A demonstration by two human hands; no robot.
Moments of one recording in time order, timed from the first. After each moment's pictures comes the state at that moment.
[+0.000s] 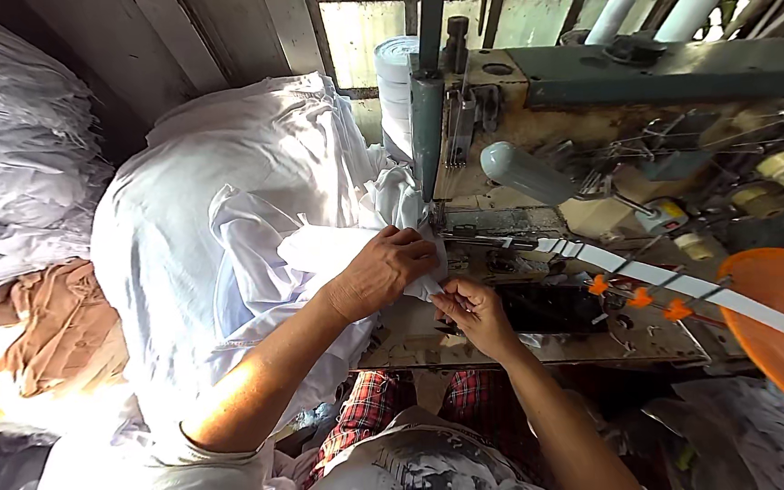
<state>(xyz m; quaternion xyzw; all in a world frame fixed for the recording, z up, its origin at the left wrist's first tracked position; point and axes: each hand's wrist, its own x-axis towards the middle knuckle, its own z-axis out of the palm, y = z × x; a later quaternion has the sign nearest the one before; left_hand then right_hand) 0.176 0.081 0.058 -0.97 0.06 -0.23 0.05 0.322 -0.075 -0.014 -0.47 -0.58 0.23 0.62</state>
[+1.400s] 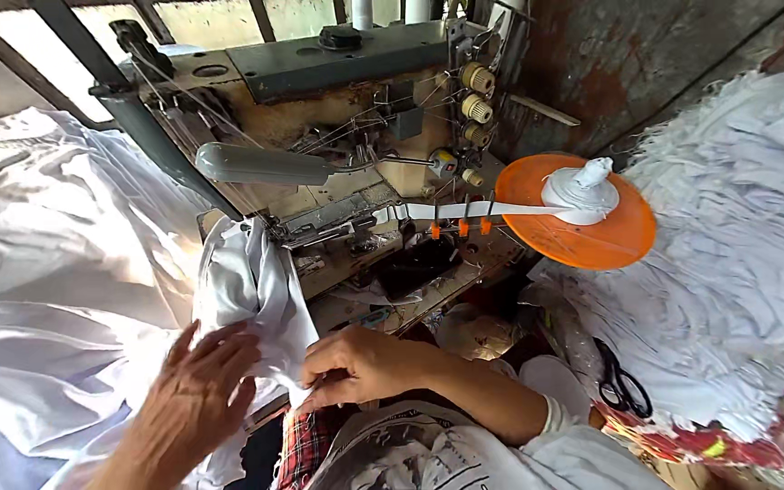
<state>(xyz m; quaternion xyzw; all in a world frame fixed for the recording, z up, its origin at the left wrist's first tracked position) 0.099 0.051 0.027 -0.98 -0.01 -0.18 -0.06 0.288 -0.138 0.024 -0.44 -0.72 0.23 0.49</state>
